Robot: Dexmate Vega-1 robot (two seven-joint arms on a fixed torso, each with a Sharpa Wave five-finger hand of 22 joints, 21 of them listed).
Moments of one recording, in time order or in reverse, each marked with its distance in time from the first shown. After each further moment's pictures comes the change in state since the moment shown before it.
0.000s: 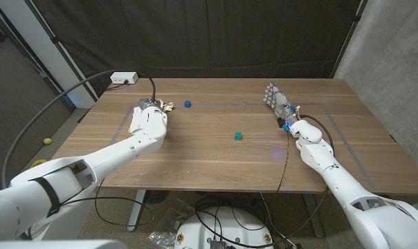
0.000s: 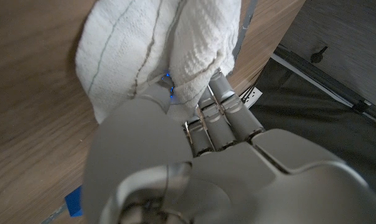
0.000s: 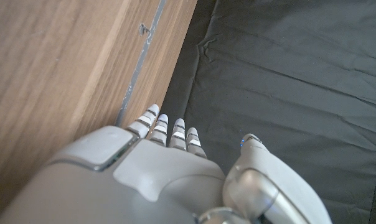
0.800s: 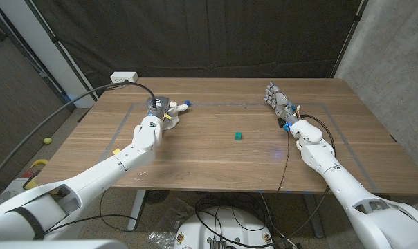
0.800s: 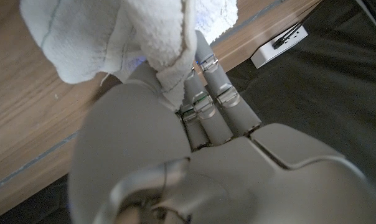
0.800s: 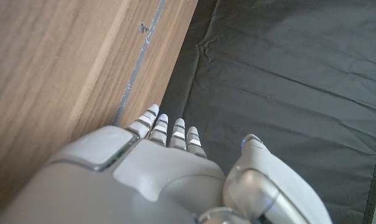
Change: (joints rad) left arm 0.209 0.056 -0.238 -0.190 -0.178 -0.277 0.503; left_hand 0.013 -0.008 -0.022 0.006 0.009 0.276 -0.060 0.003 0.038 0.107 -0.086 0.064 0.114 0.104 -0.059 0.017 0.101 0.061 -0.022 0.091 0.007; right arm -0.023 -0.018 -0.008 -0.048 -0.006 -0.007 -0.026; right_hand -0.005 -0.005 -0.004 -0.004 0.000 0.000 0.000 0.000 0.000 0.000 0.000 0.000 0.000 0.000 0.000 0.000 0.000 0.000 0.000 -0.006 0.000
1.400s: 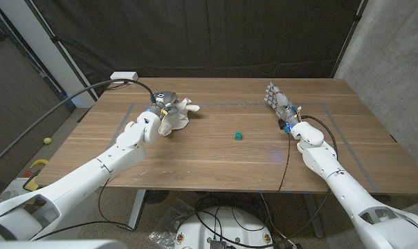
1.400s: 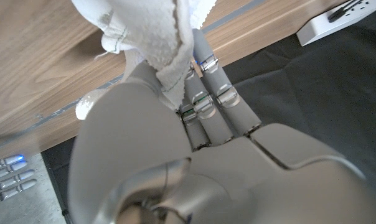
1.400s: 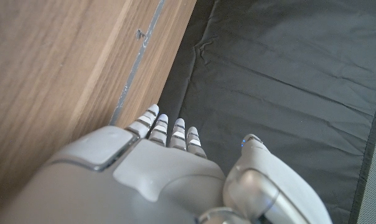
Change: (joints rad) left arm 0.106 0.096 -0.131 -0.222 -0.102 -0.173 -0.082; left_hand 0.019 -0.008 -0.006 -0.006 0.007 -0.008 0.010 0.006 0.028 0.008 0.007 0.010 0.025 0.000 0.000 0.000 0.042 0.011 -0.004 0.046 0.009; right arm -0.068 -0.027 -0.002 -0.113 0.000 -0.017 -0.038; right_hand 0.000 0.000 0.000 0.000 0.000 0.000 0.000 0.000 0.000 0.000 0.000 0.000 0.000 0.000 0.000 0.000 0.000 0.000 0.000 0.000 0.000
